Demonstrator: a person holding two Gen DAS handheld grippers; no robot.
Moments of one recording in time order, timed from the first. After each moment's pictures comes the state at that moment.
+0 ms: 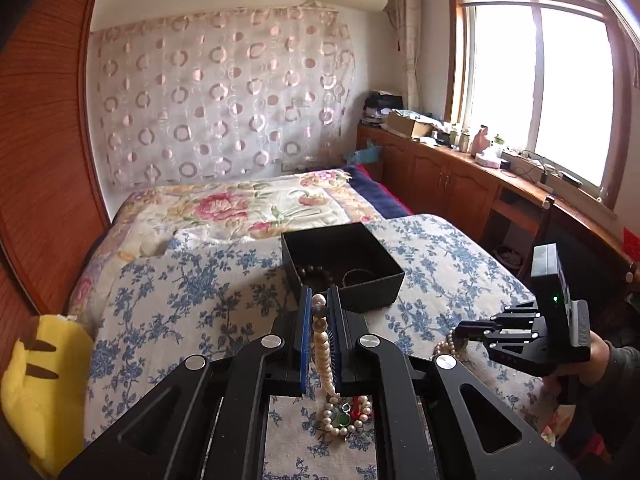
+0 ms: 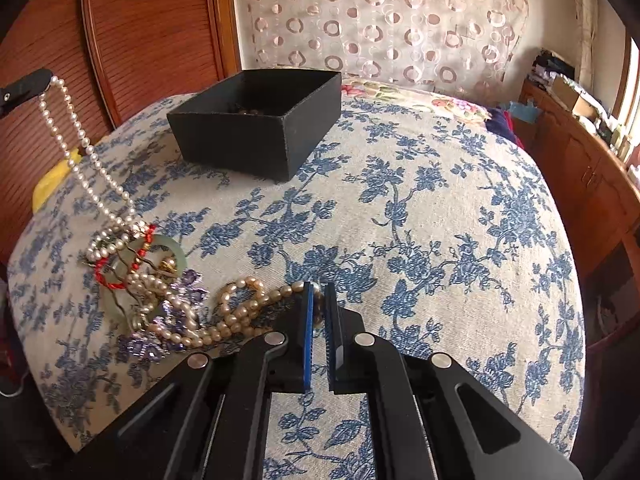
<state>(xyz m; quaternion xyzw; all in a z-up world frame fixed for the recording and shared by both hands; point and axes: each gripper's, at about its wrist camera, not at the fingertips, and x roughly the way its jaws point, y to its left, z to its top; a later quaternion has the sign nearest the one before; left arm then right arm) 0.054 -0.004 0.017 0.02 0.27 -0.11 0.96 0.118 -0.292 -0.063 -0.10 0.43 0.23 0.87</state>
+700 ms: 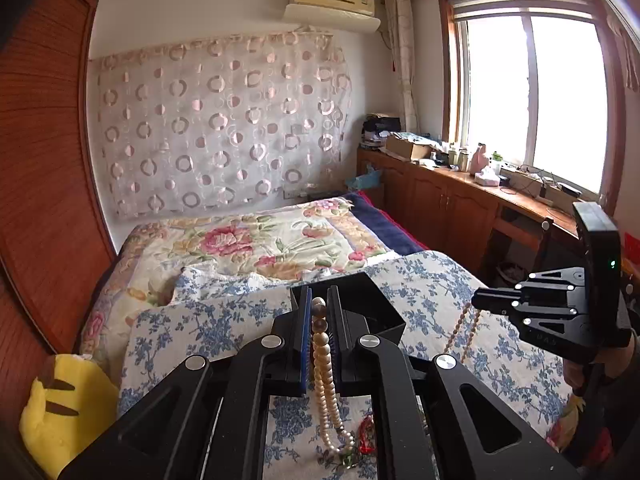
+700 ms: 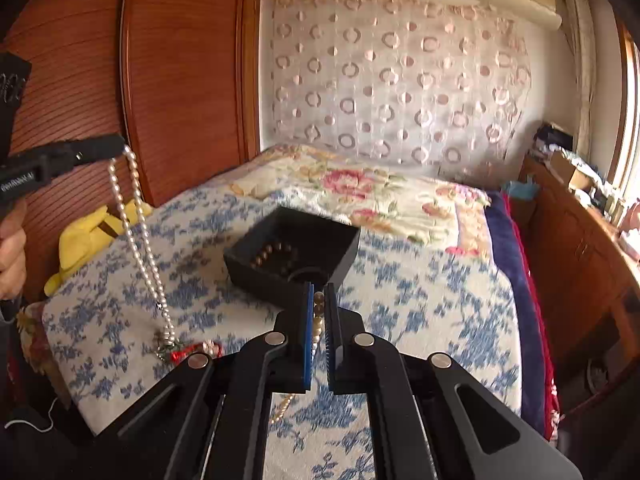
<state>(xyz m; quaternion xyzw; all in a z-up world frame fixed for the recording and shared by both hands) 0.064 -0.005 0.068 0.03 0.23 -0.11 0.97 0.104 -0.271 0.061 -0.11 0.29 0.26 0.91</state>
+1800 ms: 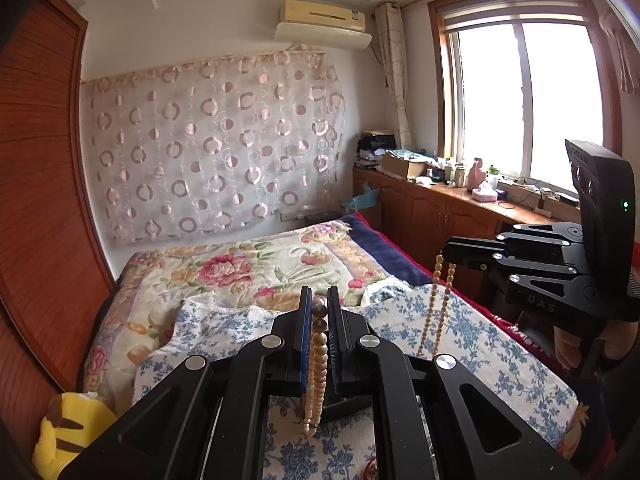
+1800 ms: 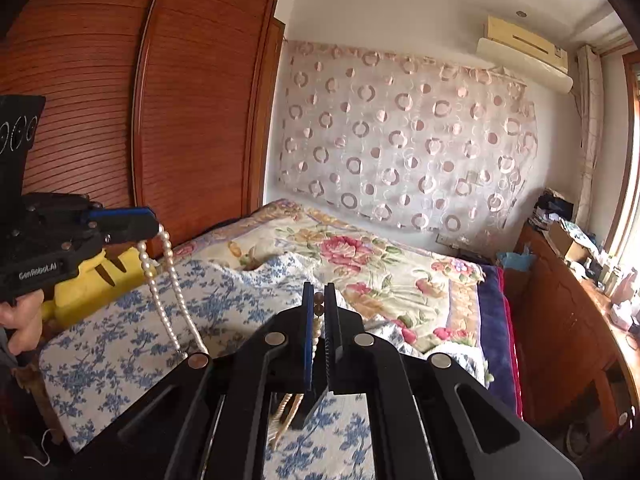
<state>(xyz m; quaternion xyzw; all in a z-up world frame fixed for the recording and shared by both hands) 0.091 -0.016 0.107 0.05 0.20 -0.12 0.97 0.144 -0.238 0.159 -0.14 0.20 0.27 0.93</state>
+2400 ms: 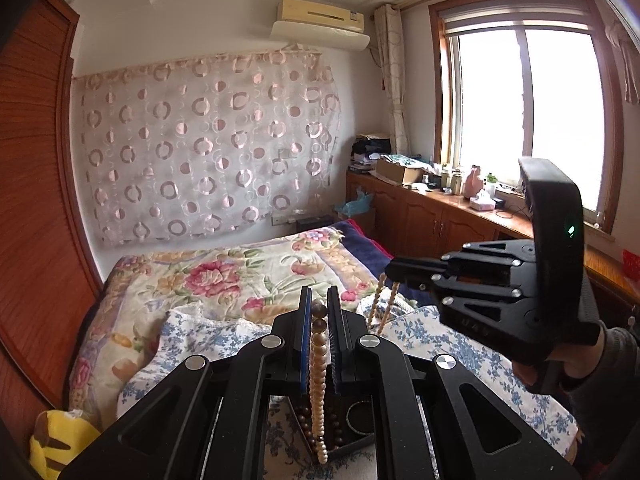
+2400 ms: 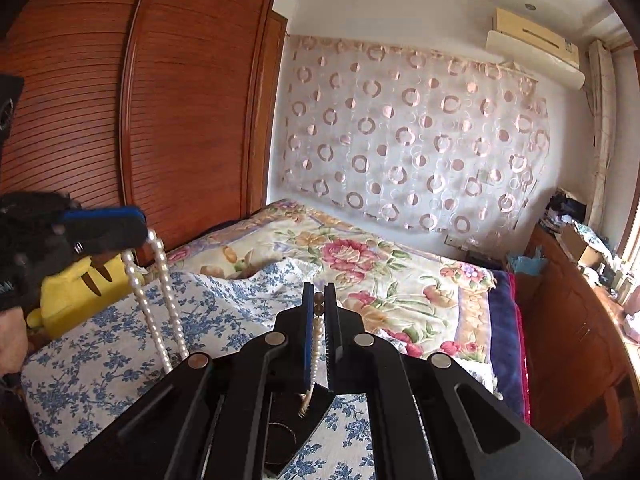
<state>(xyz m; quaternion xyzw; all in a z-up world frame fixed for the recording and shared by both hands) 0.150 -0.023 0.117 0.03 0.20 -0.14 0.97 0.228 -0.218 0.146 -0.13 0.21 0.29 0.93</state>
